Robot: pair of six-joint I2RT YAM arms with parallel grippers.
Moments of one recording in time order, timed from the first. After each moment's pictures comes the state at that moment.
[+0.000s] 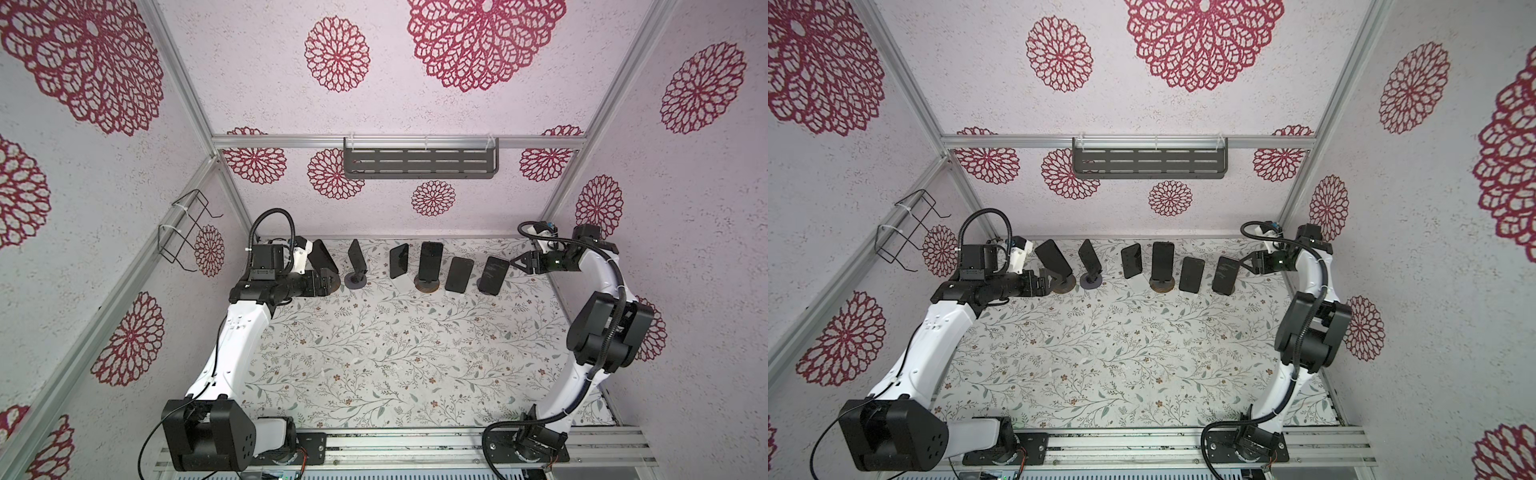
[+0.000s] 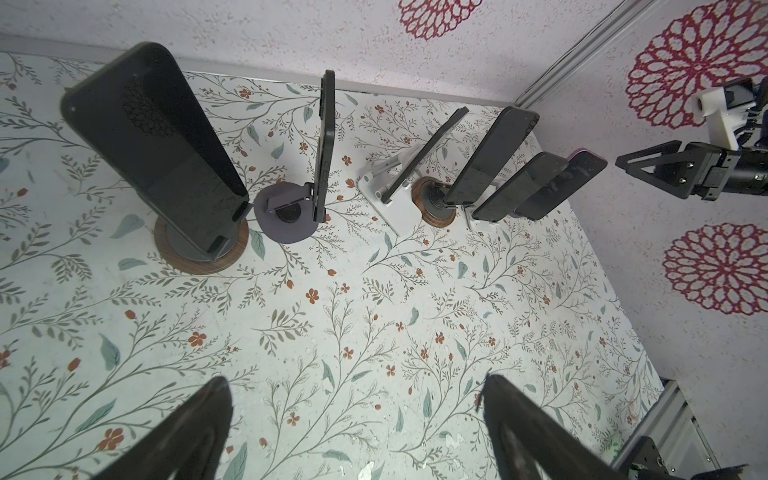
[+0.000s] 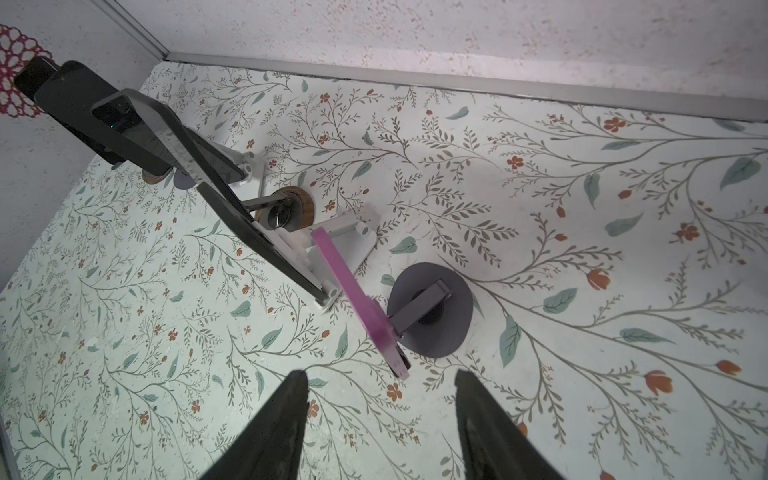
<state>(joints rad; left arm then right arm) -0.01 1.32 1.19 -0.63 0.50 -0.08 -0.33 1.98 1.78 -0.92 -0.78 -0.54</state>
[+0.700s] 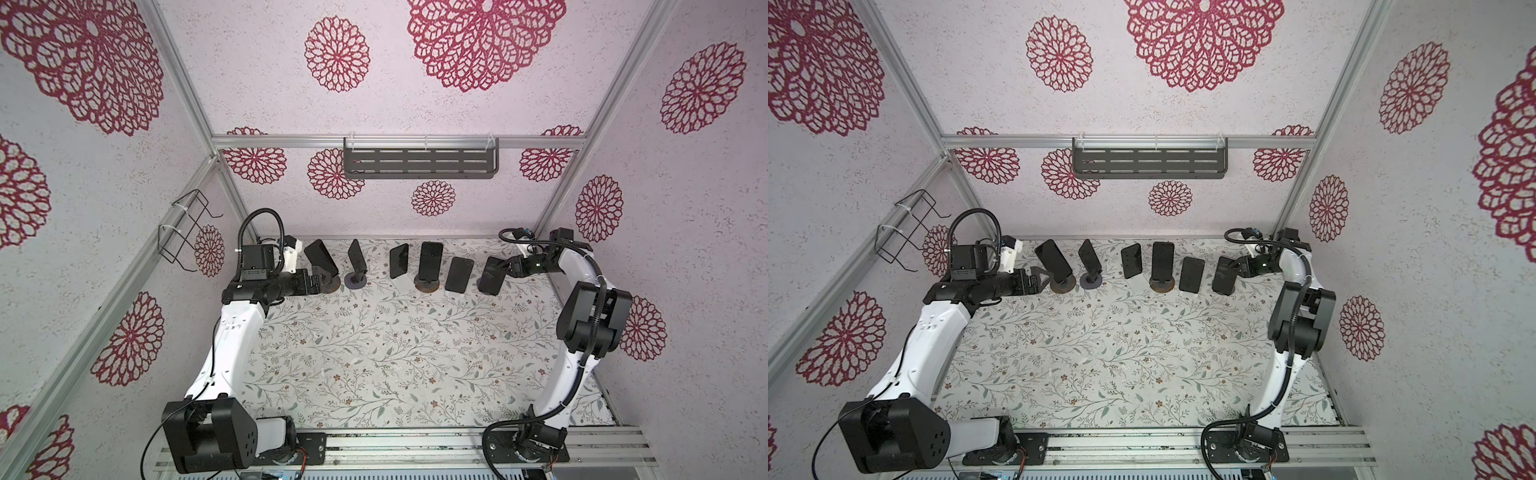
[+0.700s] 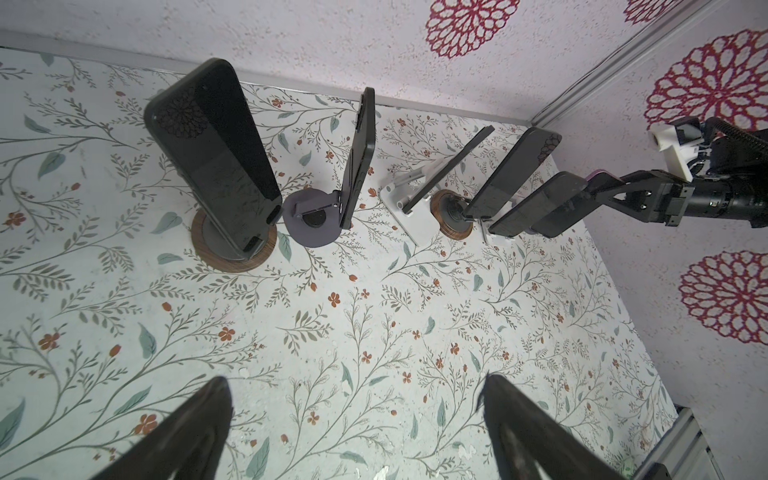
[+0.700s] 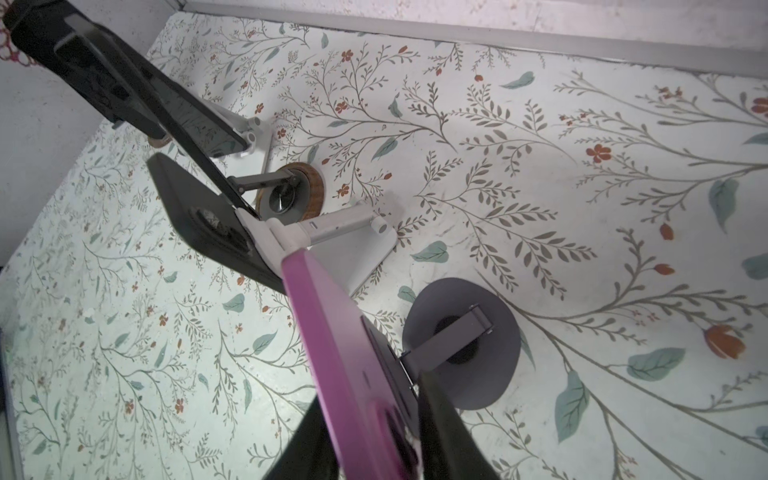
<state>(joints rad) 0.06 1.32 1.19 -0.63 0.50 -0.08 -0.27 2.11 1.81 -0.89 -0.79 -0.58</state>
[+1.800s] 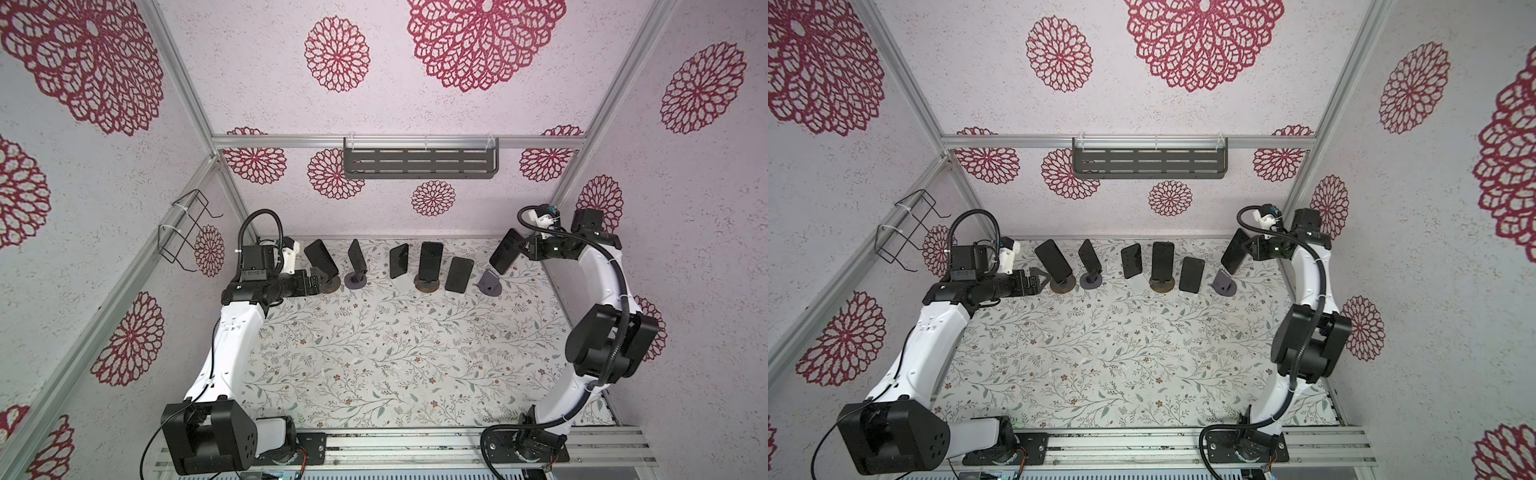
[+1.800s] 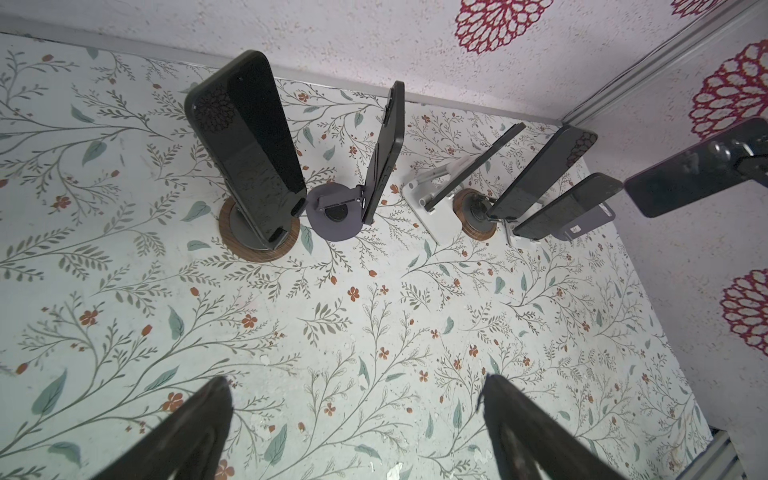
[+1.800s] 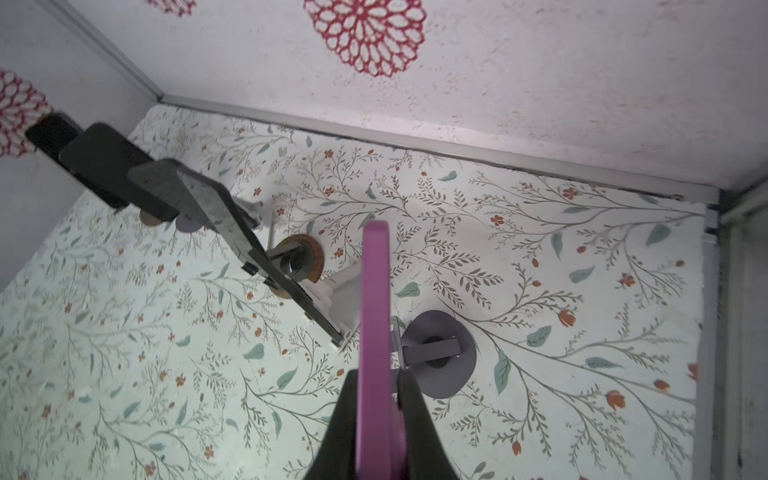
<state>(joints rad) 0.06 1.31 1.19 -0.65 0.43 -0.08 -0.26 1.80 1.76 -0.83 -0.65 -0.31</state>
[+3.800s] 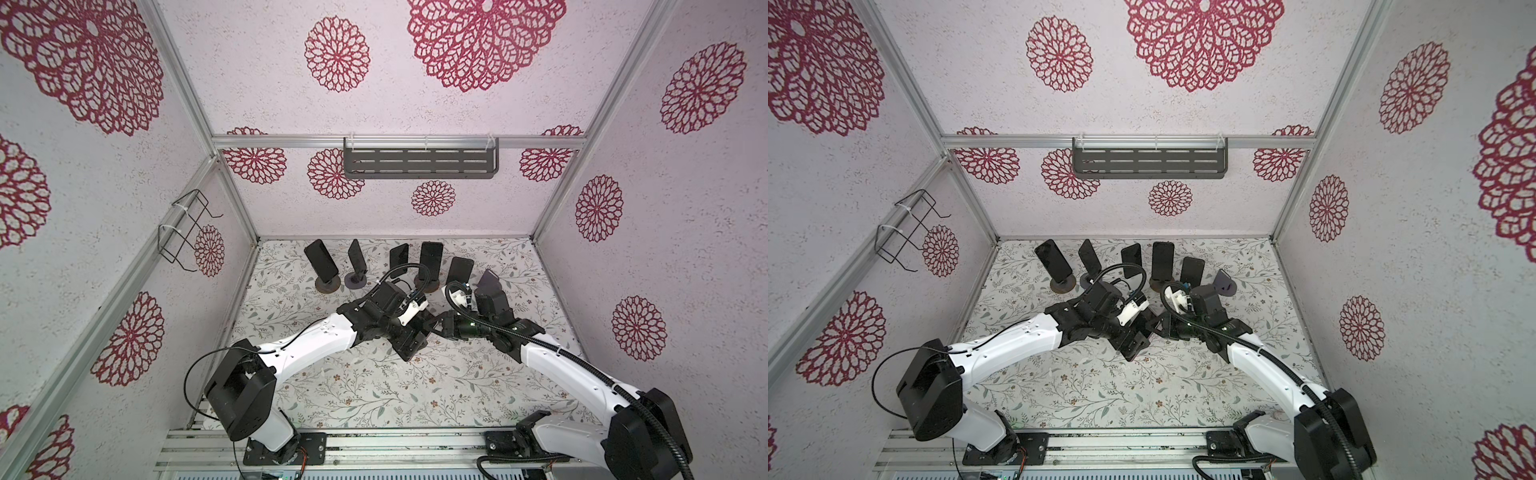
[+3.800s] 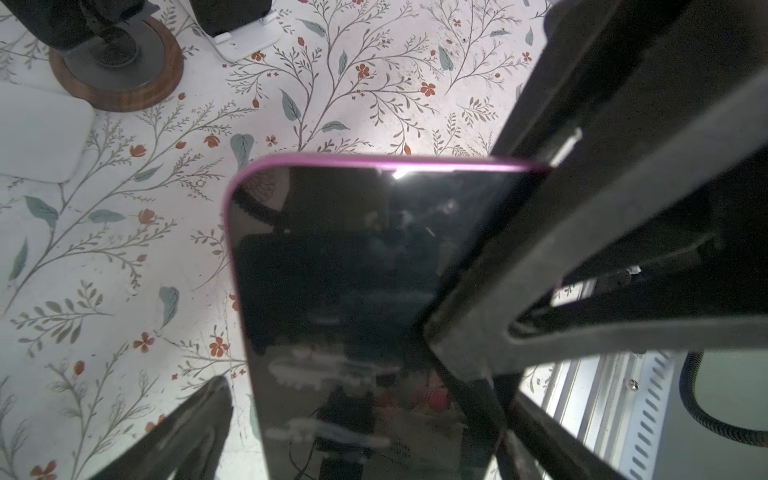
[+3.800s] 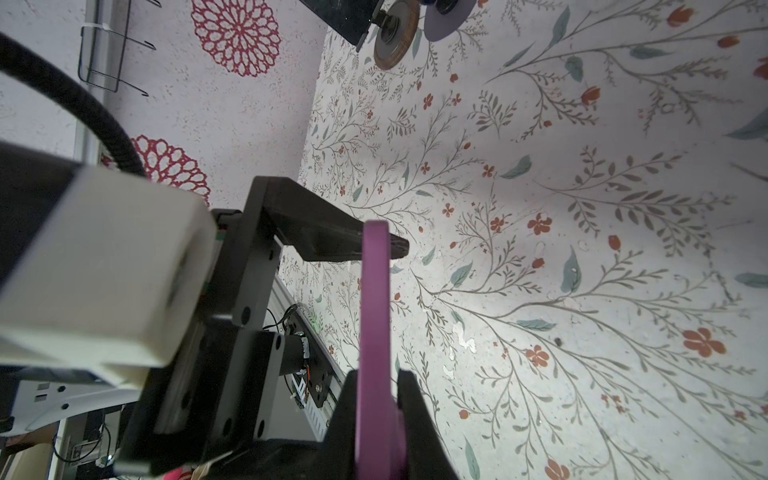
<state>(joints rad) -0.81 1.57 1.13 -0.44 0.26 -0.03 0.50 1.19 0.75 -0.20 -0.66 0.69</state>
